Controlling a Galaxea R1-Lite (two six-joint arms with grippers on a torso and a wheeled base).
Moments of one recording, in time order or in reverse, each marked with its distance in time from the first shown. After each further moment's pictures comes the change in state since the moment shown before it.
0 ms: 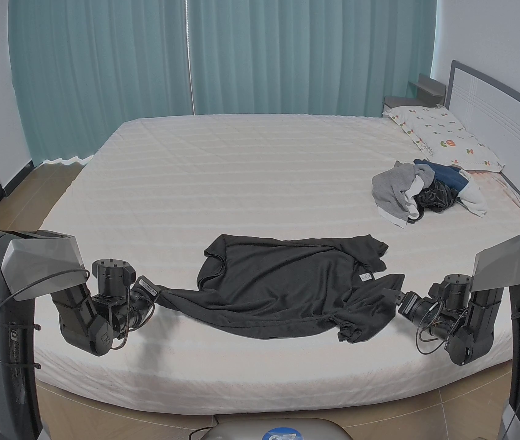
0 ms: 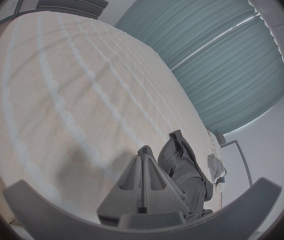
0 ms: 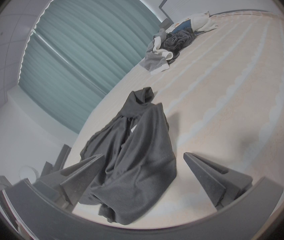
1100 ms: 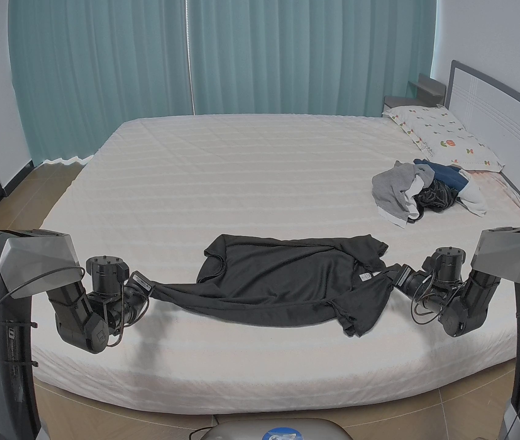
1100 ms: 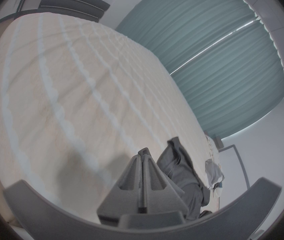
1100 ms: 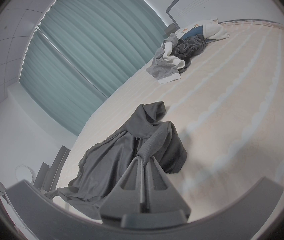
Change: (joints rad) left arm 0.029 -0.004 -0.001 -0.033 0.001 -0.006; right arm 0.011 -0.053 -0.261 0.273 -0.041 -0.019
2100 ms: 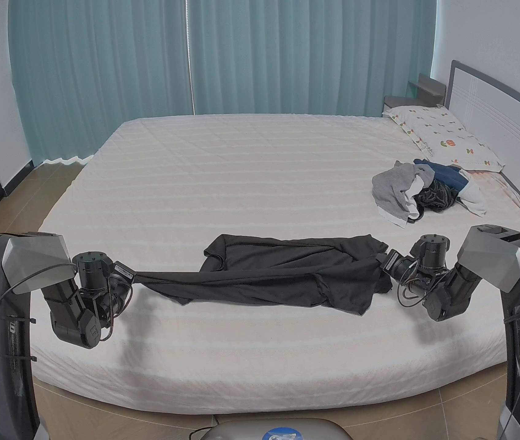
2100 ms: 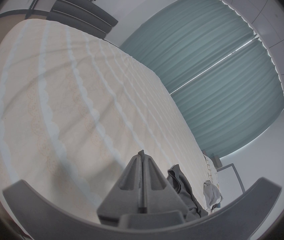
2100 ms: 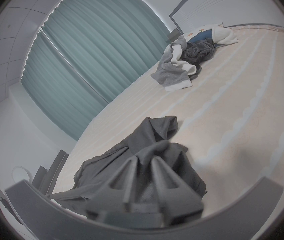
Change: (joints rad) left arm 0.089 0.052 -0.045 -0.116 0.058 -0.018; right arm 0.015 0.102 -0.290 0.131 -0.049 0.000
